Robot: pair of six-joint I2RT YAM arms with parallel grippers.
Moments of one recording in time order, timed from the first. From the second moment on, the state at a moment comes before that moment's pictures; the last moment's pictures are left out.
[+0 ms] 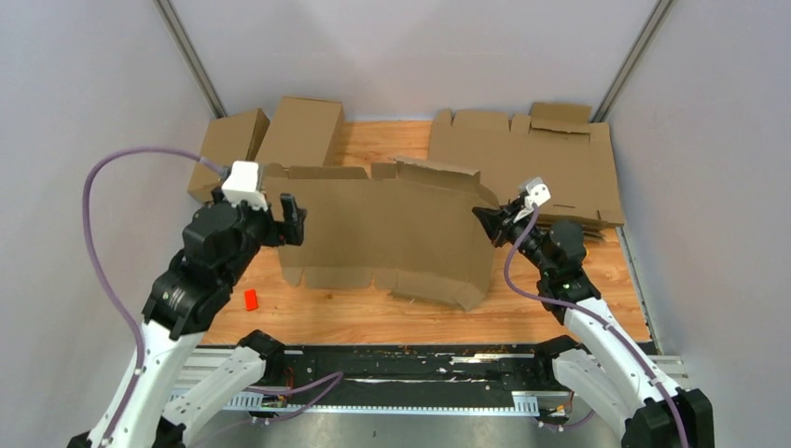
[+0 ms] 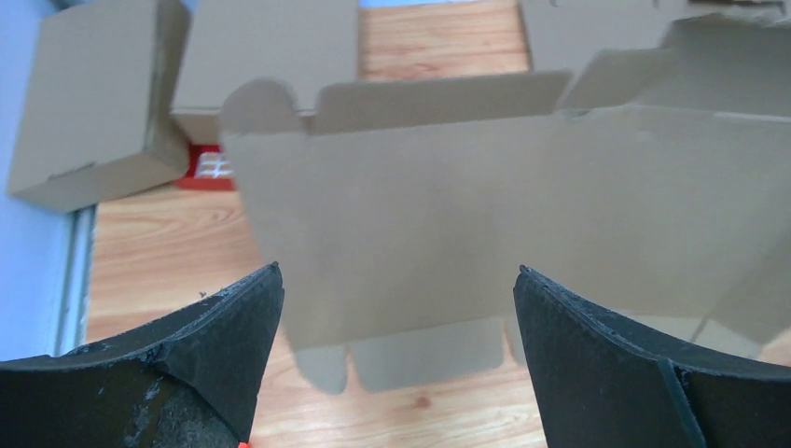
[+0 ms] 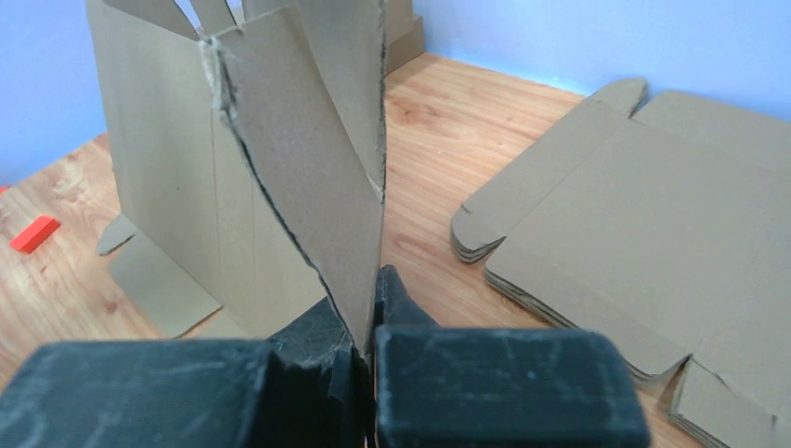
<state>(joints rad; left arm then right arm) -0.48 0.74 1.18 -0.74 -0.23 -0.16 0.31 0.82 0.45 0.38 -0.38 0.12</state>
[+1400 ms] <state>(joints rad) 0.17 1.05 0.77 -0.12 0.30 -0.38 0.30 0.86 0.45 0.41 -0.32 0.16</state>
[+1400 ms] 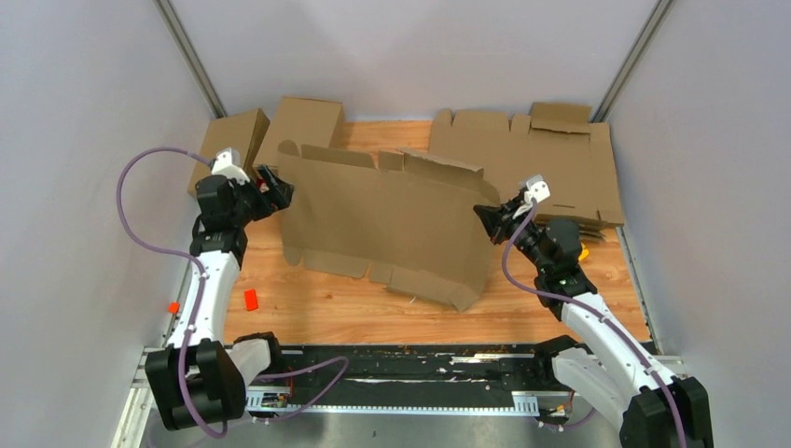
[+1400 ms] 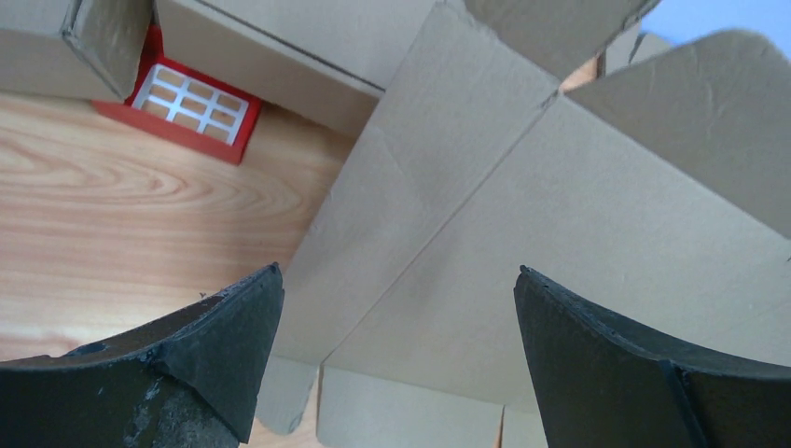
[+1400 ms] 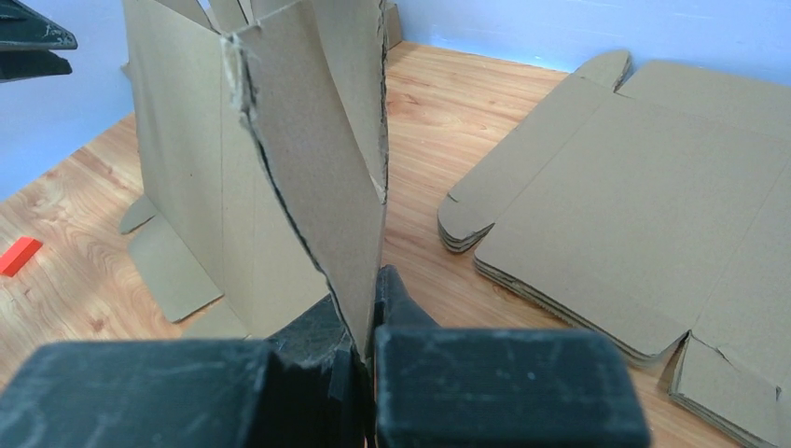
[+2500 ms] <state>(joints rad) 0.21 1.37 0.61 0.69 0.83 -0.92 0.29 0.94 0.49 0.35 -0.25 0.18</state>
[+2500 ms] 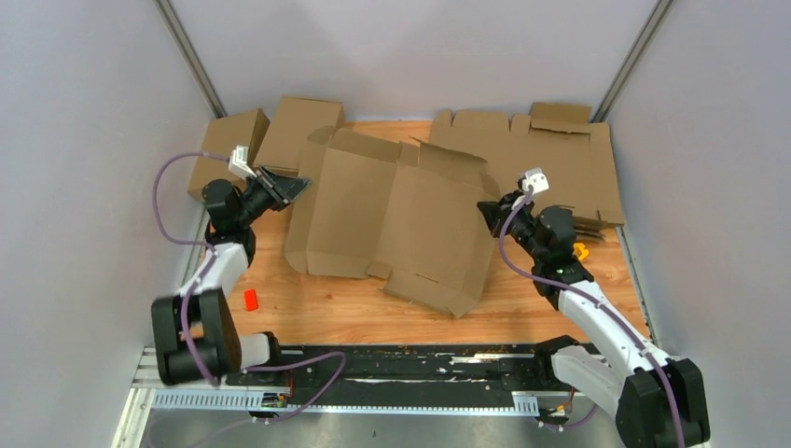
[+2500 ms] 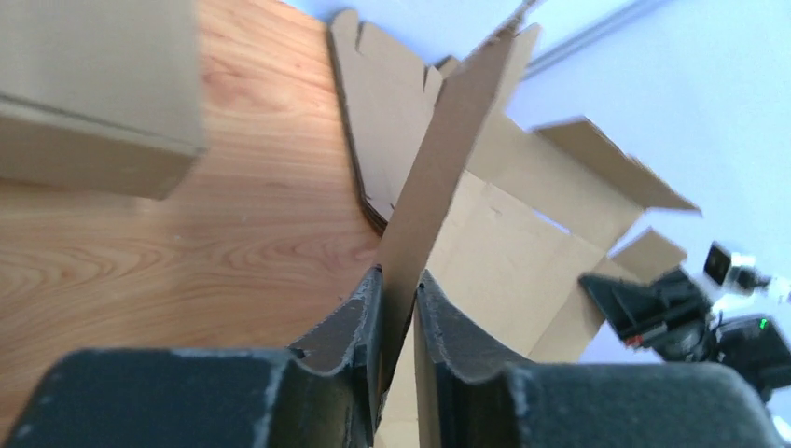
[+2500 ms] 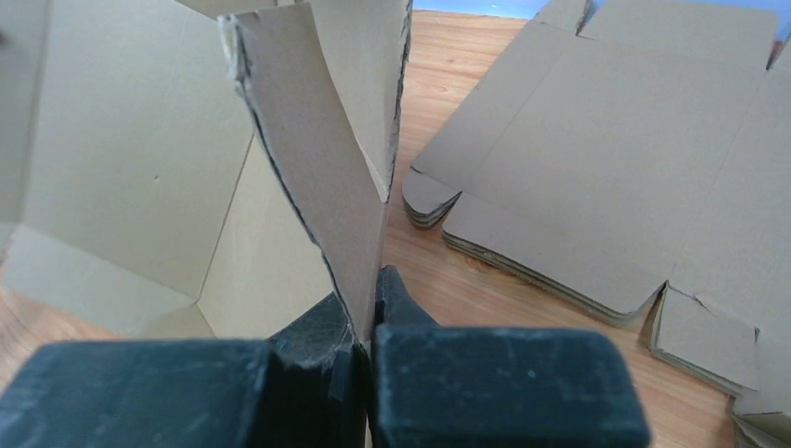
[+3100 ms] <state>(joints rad) 0.02 0.77 0.58 0.17 0.66 -0.56 0.30 1.04 0.58 0.30 -0.25 0.28</state>
